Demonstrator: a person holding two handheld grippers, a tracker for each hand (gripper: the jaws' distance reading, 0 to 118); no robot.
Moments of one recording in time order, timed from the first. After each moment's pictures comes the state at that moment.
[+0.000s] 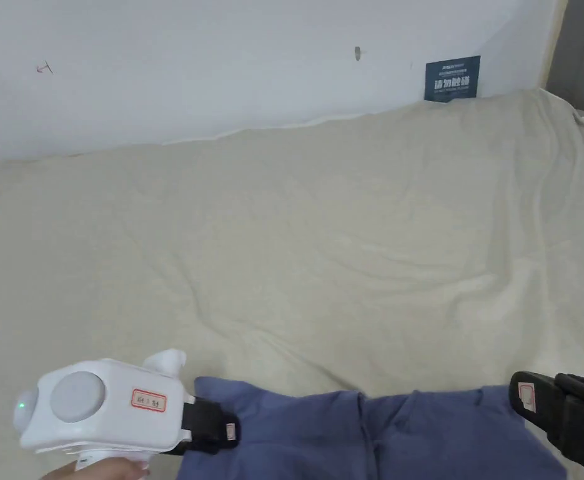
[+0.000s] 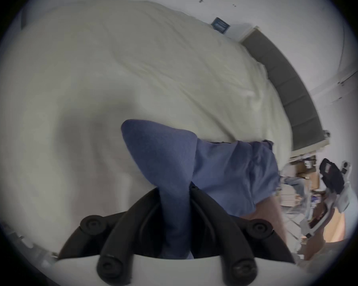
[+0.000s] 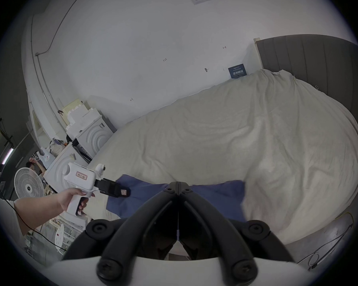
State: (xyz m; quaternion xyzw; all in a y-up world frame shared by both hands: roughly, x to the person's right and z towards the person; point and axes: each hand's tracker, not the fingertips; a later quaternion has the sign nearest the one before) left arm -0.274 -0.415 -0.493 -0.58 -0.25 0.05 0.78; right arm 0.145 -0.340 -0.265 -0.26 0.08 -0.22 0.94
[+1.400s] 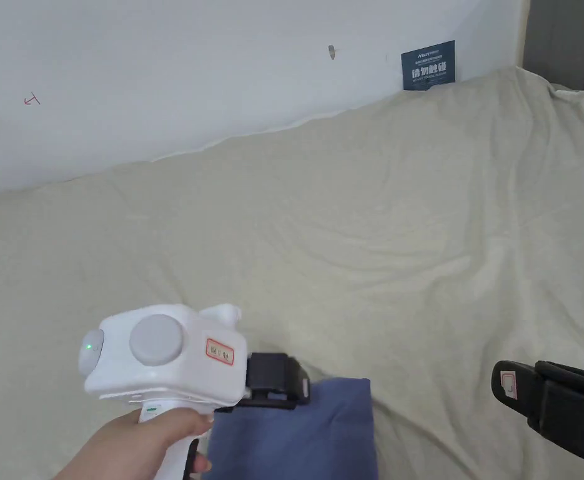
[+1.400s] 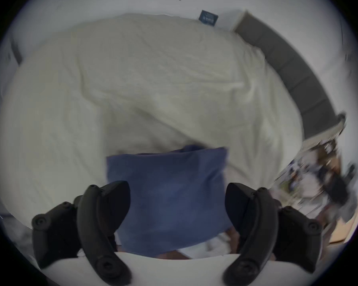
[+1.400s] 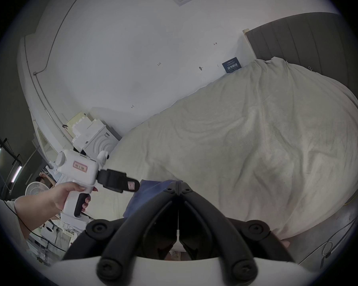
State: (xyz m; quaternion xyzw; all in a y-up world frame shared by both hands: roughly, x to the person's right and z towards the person) left arm -0.158 -0.357 -0.471 -0.57 -0.21 -0.06 0.80; right arm 0.174 -0.359 -0.248 -0.25 0.09 -0.28 0.92
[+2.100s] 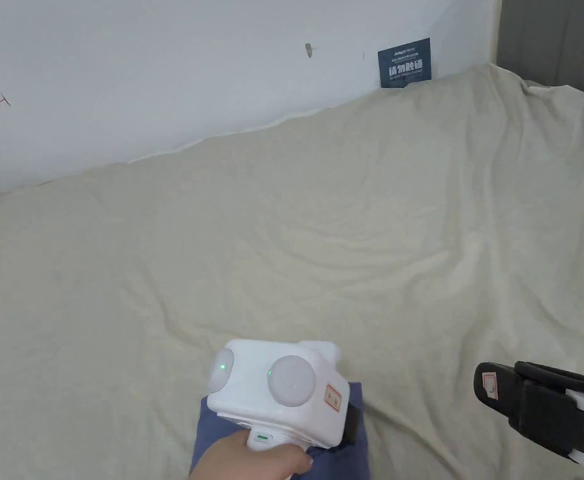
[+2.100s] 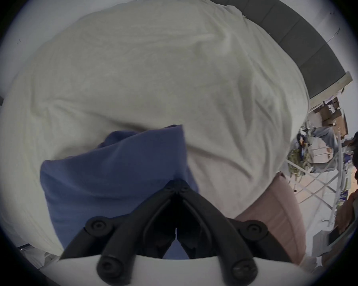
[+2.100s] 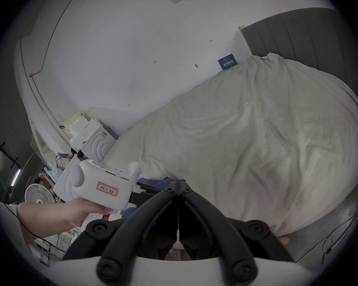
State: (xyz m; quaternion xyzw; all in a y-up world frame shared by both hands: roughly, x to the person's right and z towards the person) left arm -0.050 -0.426 -0.448 -0.59 -0.29 -0.13 0.74; right arm 0.179 -0.365 -0.247 -0.26 0.08 -0.29 0.92
